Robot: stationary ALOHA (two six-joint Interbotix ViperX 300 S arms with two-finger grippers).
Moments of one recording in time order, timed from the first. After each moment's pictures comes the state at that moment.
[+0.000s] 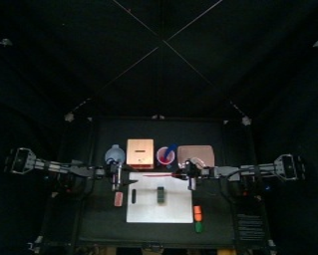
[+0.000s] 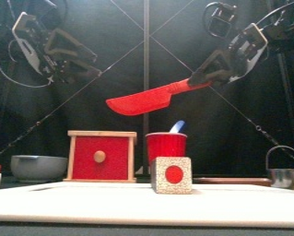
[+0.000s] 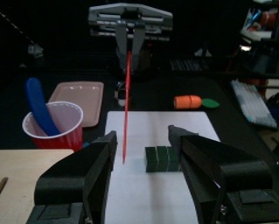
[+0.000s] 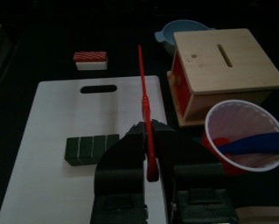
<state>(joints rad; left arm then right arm) -0.02 -0.45 1.13 -0.02 -0.54 0.01 -0.05 -0.43 0.95 -0.06 -0.18 0.03</state>
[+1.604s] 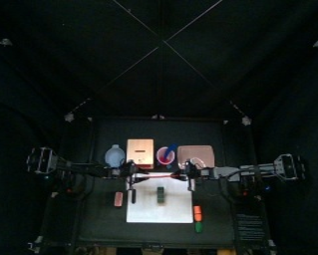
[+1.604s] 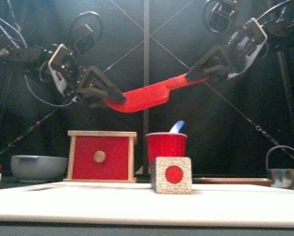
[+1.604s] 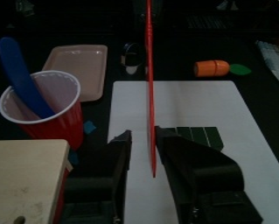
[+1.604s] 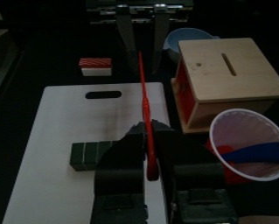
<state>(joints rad) 0.05 -0.17 0.99 0.02 -0.54 0.01 -0.03 -0.43 0.94 -0.06 -0.19 0.03</state>
